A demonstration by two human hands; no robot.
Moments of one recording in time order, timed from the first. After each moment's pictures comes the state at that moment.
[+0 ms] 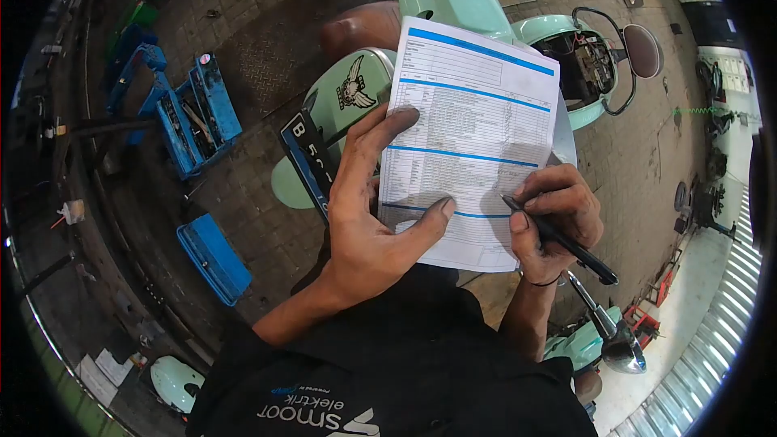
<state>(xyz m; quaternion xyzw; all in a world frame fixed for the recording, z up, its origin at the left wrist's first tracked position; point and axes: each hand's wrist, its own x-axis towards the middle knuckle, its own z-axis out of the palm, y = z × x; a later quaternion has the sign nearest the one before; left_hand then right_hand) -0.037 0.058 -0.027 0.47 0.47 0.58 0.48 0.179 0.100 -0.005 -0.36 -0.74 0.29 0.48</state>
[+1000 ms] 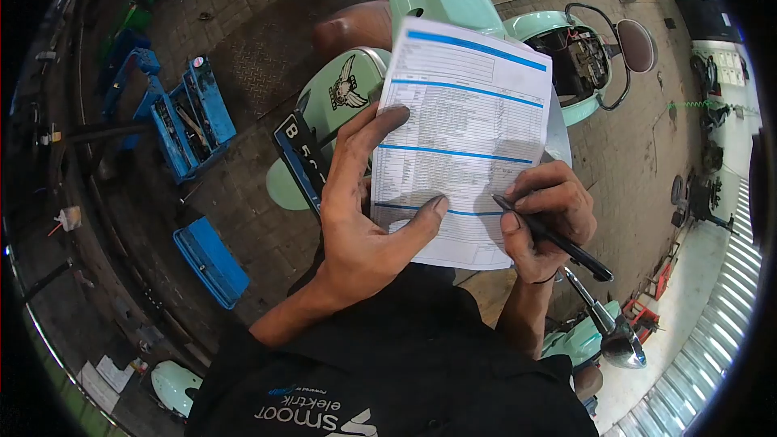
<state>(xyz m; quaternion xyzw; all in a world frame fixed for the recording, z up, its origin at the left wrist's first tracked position) -0.037 0.059 -0.025 0.50 0.46 0.58 0.45 0.179 0.100 -0.006 -0.35 -0.75 0.30 0.48</state>
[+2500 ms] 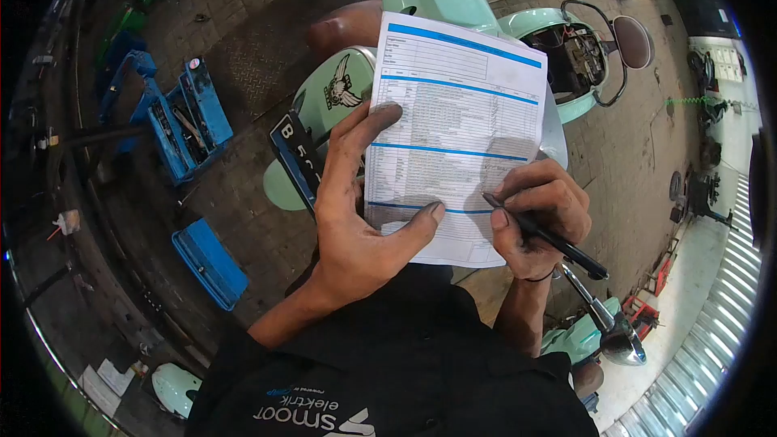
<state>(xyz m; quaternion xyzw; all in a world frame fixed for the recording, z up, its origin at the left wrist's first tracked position) -0.039 0.059 -0.024 0.50 0.46 0.56 0.47 0.178 0.100 -0.006 -0.35 -0.76 0.30 0.46</state>
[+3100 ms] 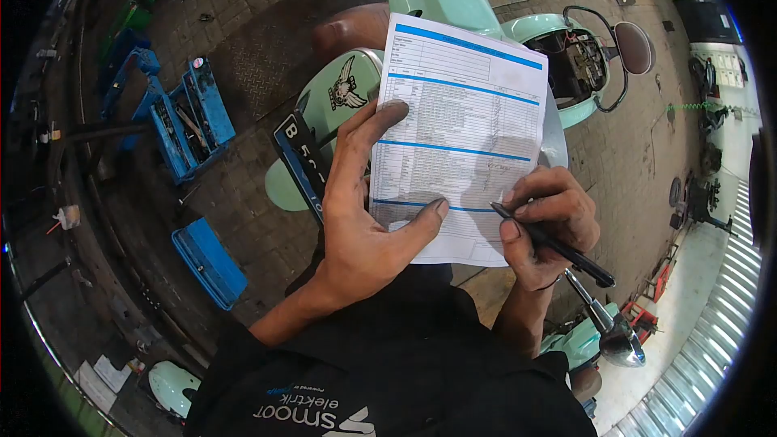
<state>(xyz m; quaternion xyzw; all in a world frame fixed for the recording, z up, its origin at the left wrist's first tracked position) -0.038 0.059 -0.021 0.51 0.46 0.56 0.46 0.176 0.096 0.002 -0.34 -0.74 0.32 0.49</state>
